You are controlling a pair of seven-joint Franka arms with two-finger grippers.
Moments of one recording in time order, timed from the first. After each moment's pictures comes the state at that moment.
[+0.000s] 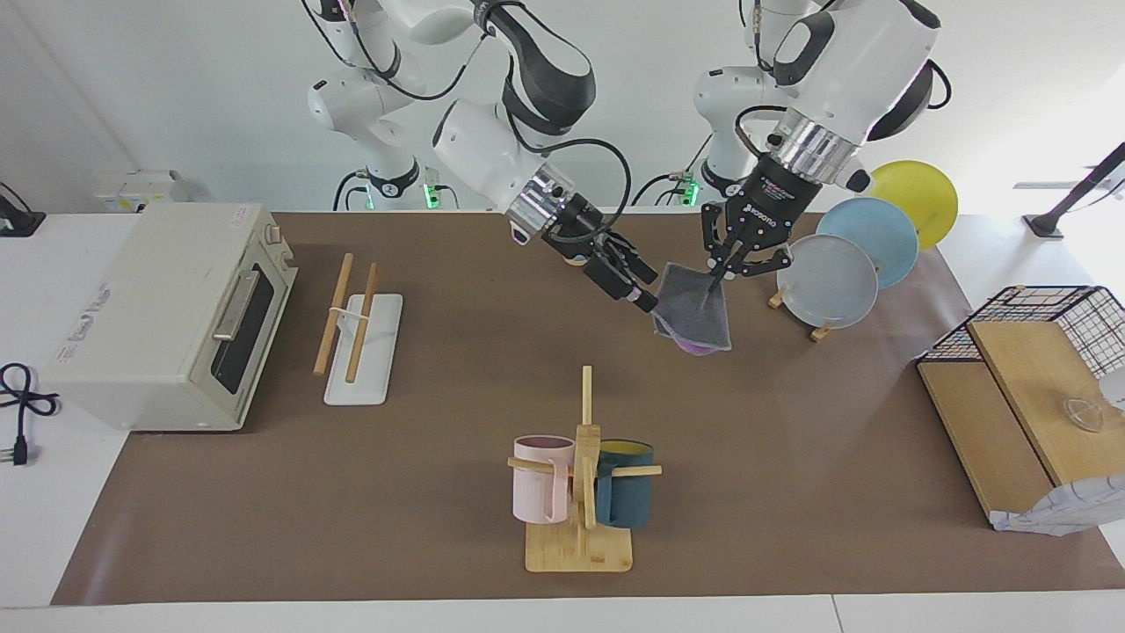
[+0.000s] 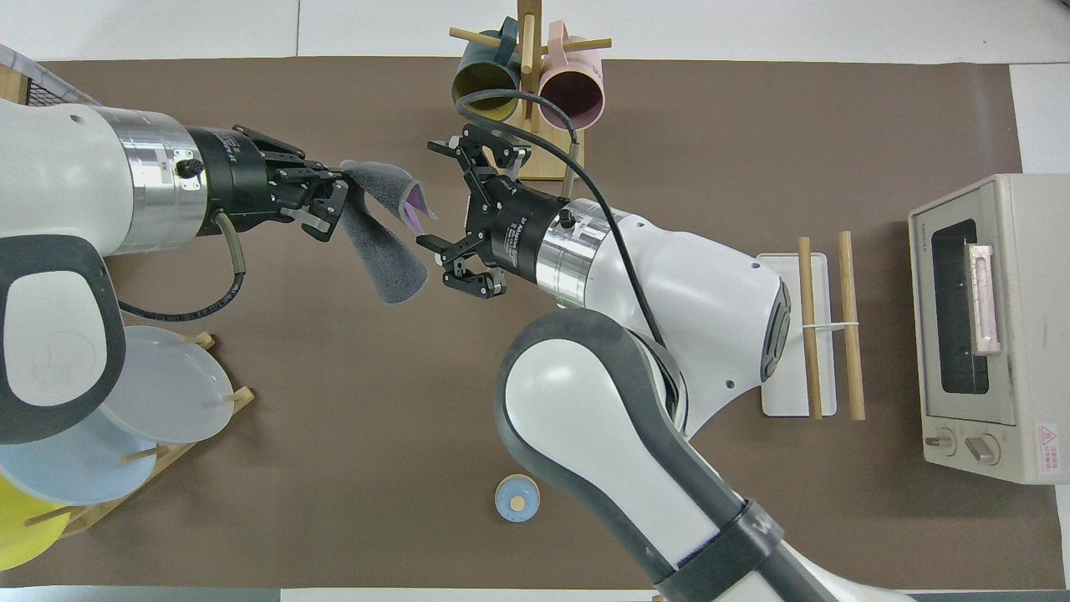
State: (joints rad) left arm -0.07 -0.01 -0.28 -1.74 -0.39 2.12 -2.59; right arm 0.65 0.25 0.01 -1.72 1.25 2.79 1.15
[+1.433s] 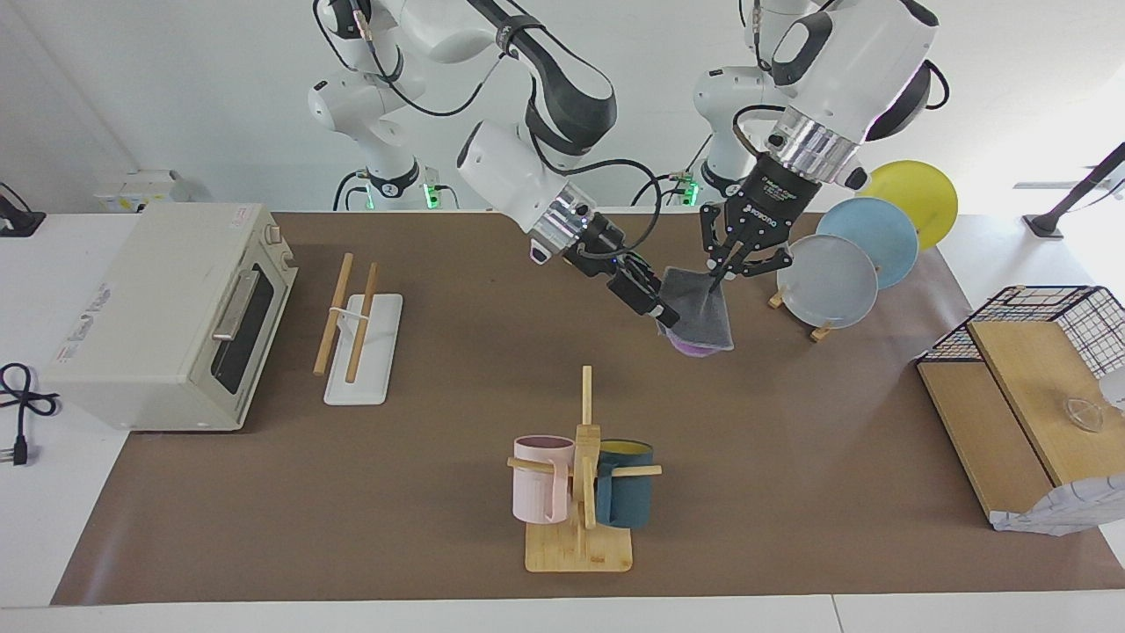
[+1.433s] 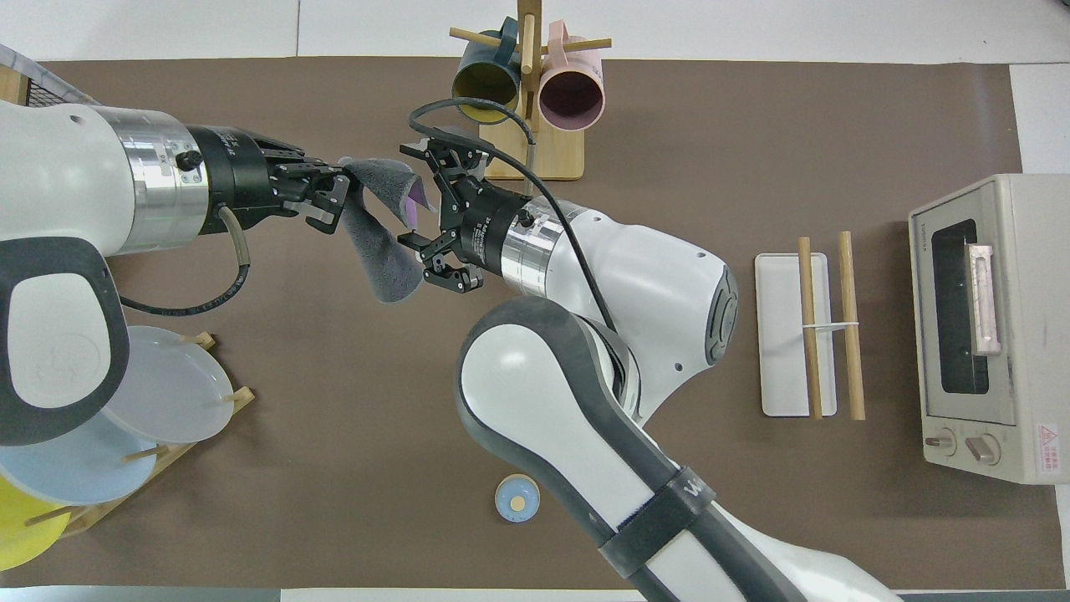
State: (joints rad) left arm -0.08 -0.02 -0.28 -1.74 -0.39 2.14 -2.67; right arm 0.68 0.34 0.01 -1.65 1.25 2.80 1.08
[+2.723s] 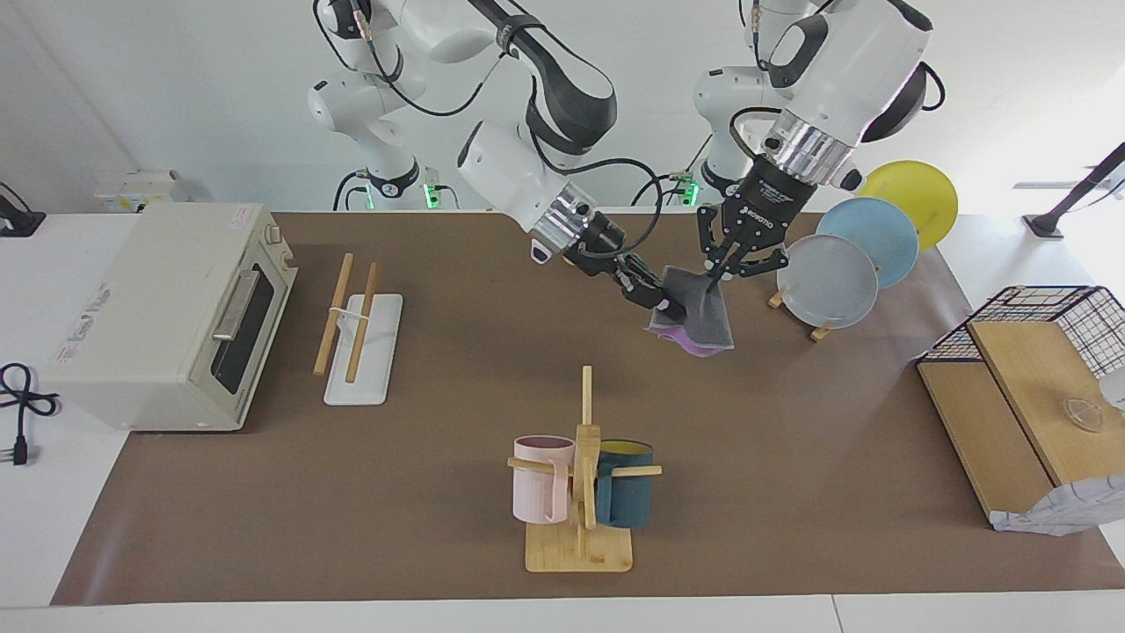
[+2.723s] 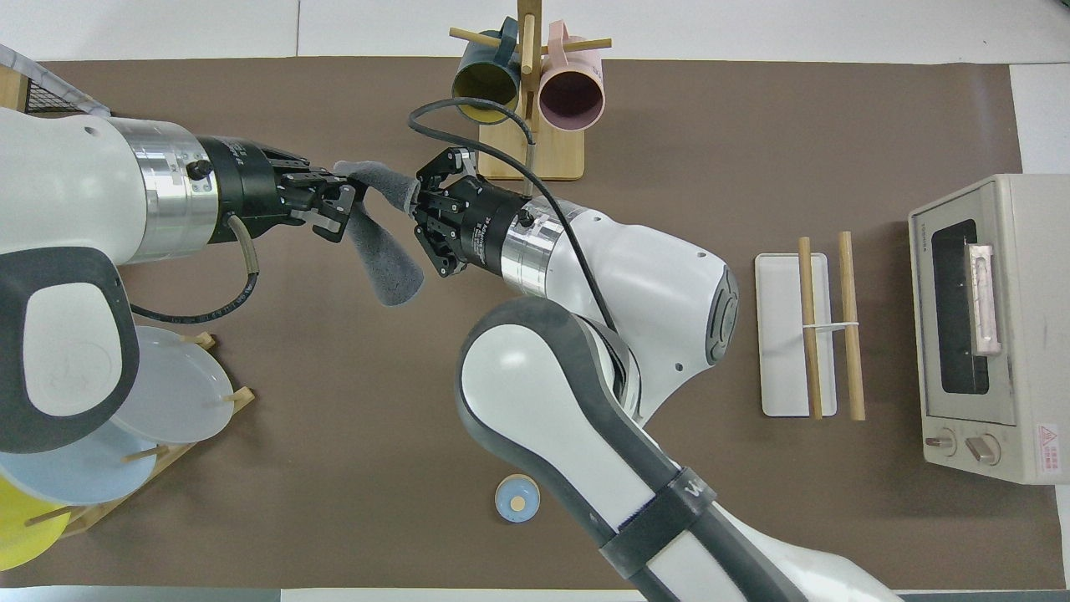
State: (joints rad) left arm -0.09 -0.03 -0.28 -1.77 -0.39 2.14 -2.69; right arm 0.67 0.34 0.01 -1.65 1.25 2.80 1.07
